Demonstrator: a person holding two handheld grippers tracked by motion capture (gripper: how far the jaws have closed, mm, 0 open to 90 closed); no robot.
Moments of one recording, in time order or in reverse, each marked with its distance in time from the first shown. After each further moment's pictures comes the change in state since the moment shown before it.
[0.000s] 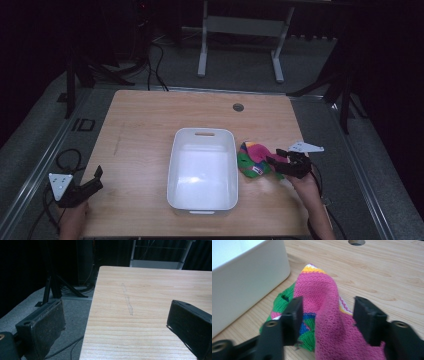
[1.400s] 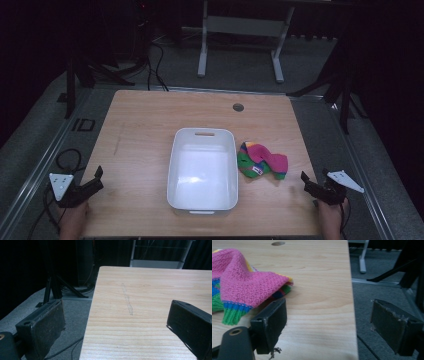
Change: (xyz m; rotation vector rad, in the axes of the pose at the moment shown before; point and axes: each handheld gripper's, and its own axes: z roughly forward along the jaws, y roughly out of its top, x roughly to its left) left arm -0.001 0.000 0.000 0.000 0.002 0.009; right arm -0.032 -0.102 -0.067 -0.180 -0.418 0.192
